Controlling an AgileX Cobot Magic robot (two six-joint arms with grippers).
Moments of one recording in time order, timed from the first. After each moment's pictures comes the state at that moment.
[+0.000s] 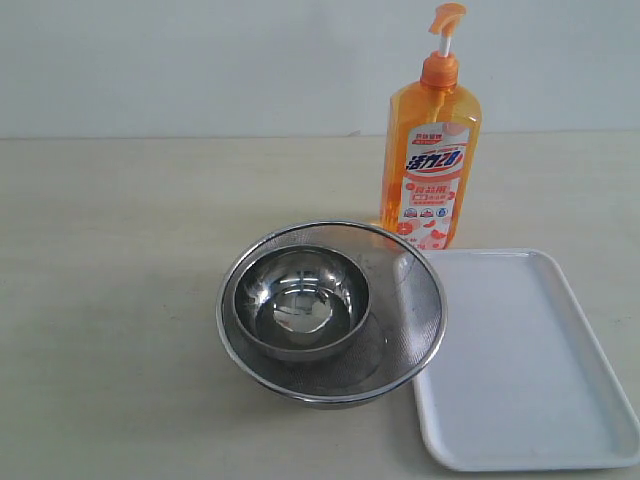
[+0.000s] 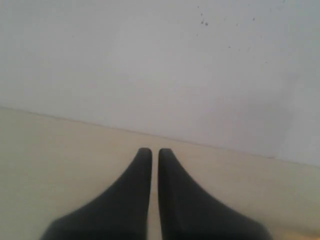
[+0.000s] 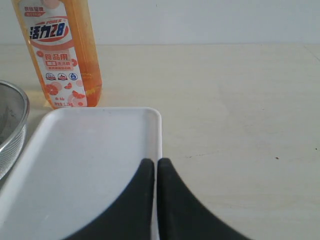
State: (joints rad) left arm 0.07 0.78 -0.61 -0.24 0.14 0.06; right arm 0.05 0.00 -0.03 0.05 0.40 -0.02
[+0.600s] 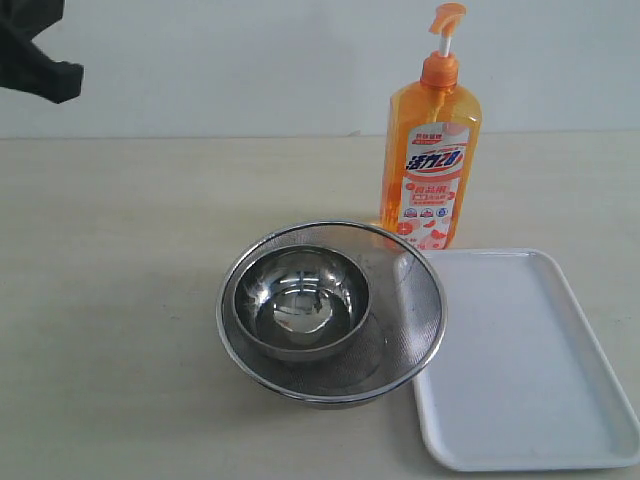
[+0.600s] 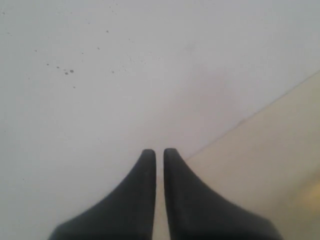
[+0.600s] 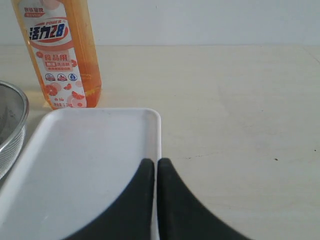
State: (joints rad) left arm -0.29 1.17 -0.81 -0.24 -0.11 0.62; right arm 0.05 0.00 -0.03 0.05 0.40 -0.02
